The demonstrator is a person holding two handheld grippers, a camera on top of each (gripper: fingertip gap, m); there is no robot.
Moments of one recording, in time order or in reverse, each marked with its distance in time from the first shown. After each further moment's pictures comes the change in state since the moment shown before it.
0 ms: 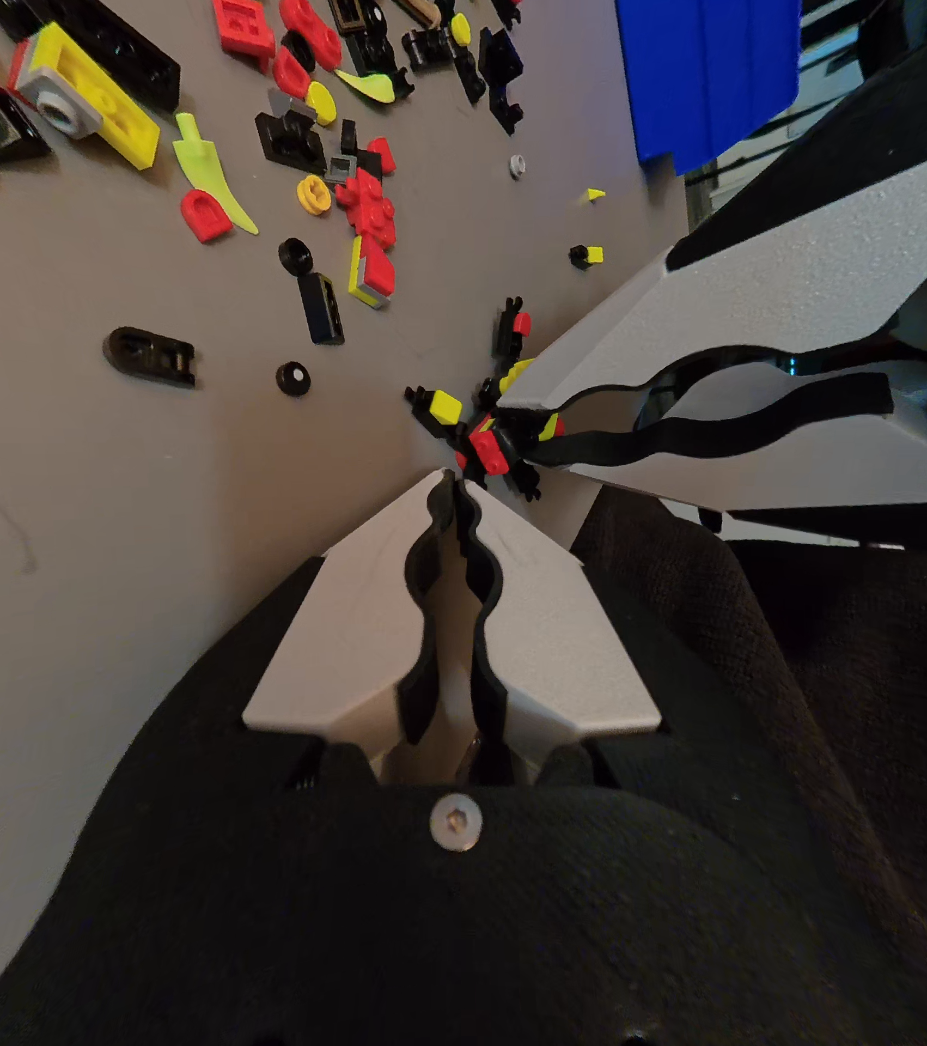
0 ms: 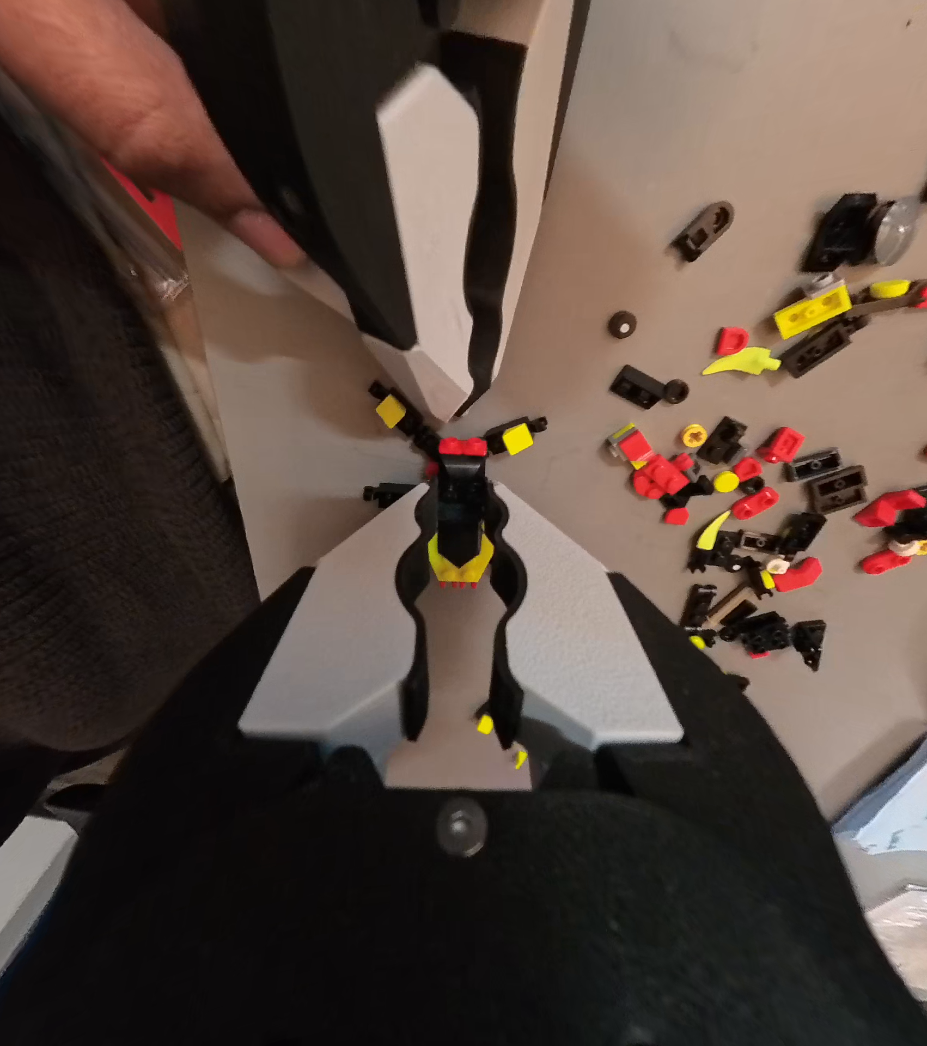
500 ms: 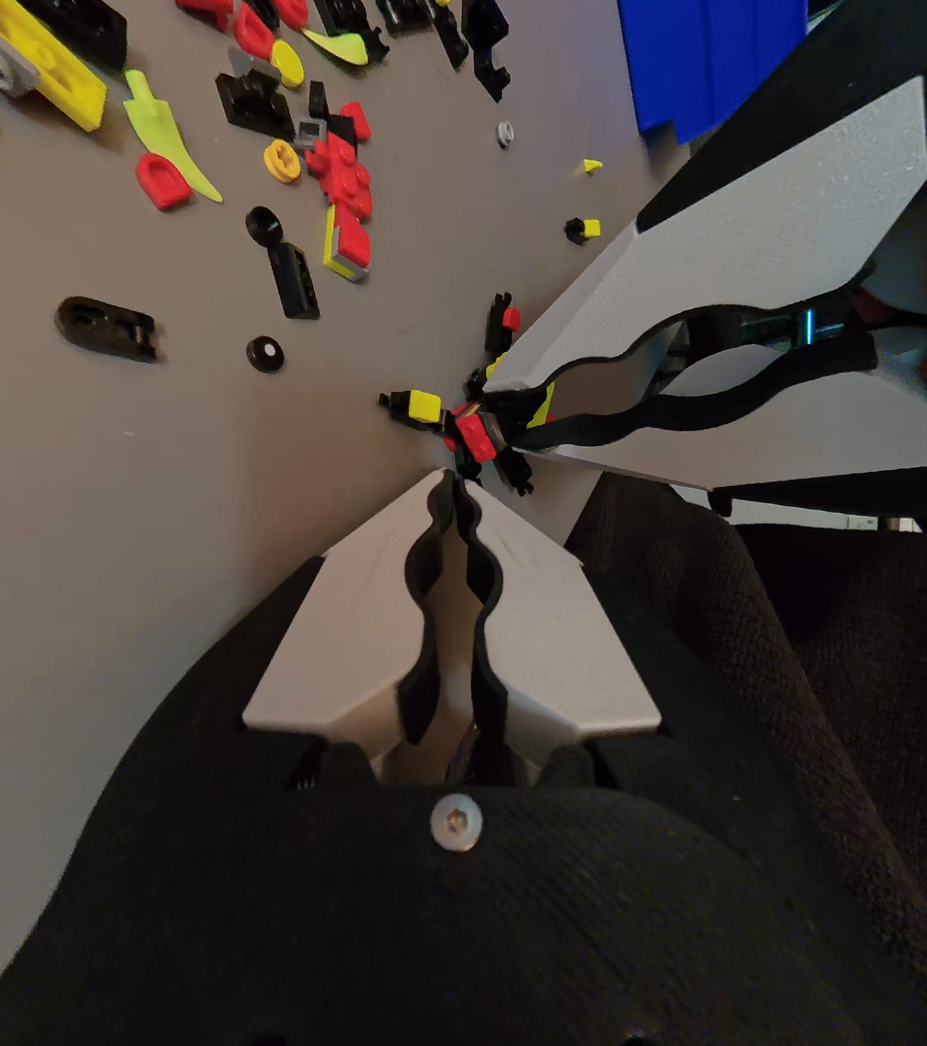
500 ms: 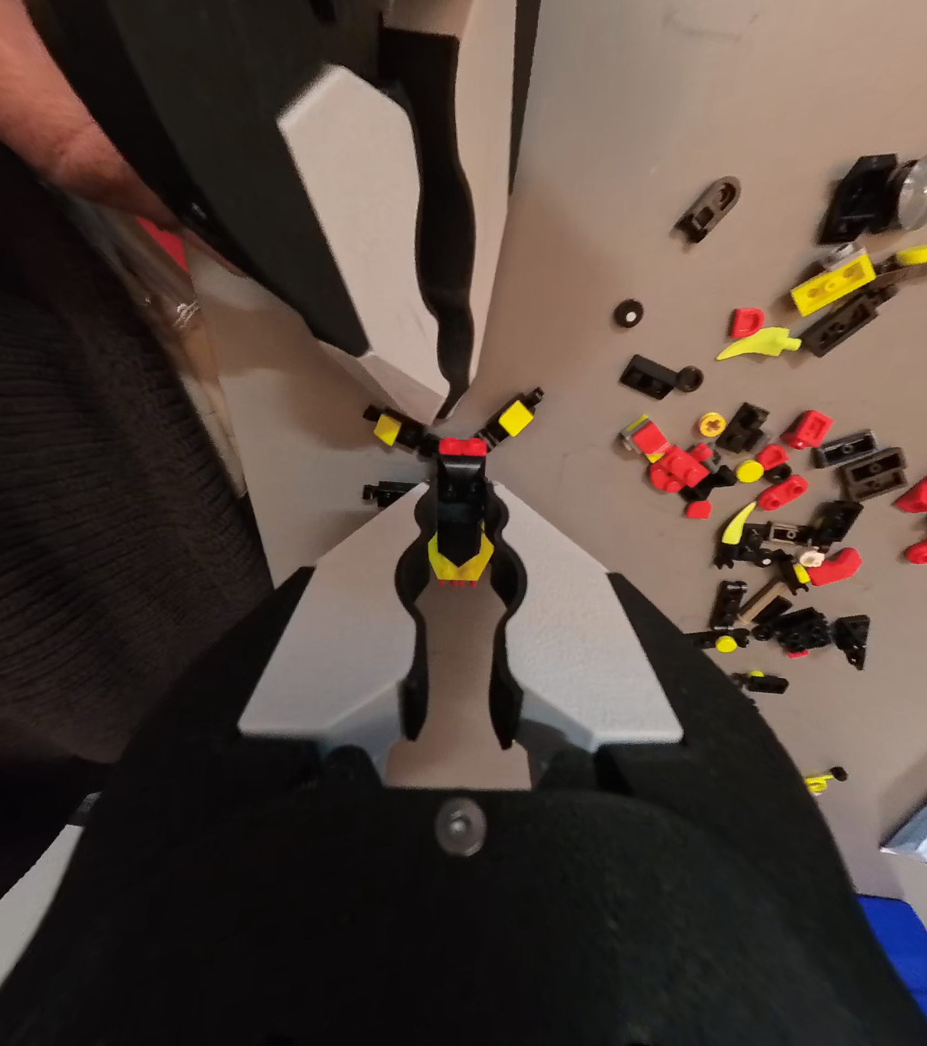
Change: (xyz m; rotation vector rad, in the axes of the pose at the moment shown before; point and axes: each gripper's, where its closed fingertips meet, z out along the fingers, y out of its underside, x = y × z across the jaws) left arm 0.003 0.007 0.000 -0.018 -0.012 0.030; right arm -0.003 0.001 0.003 0.017 -0.026 0.066
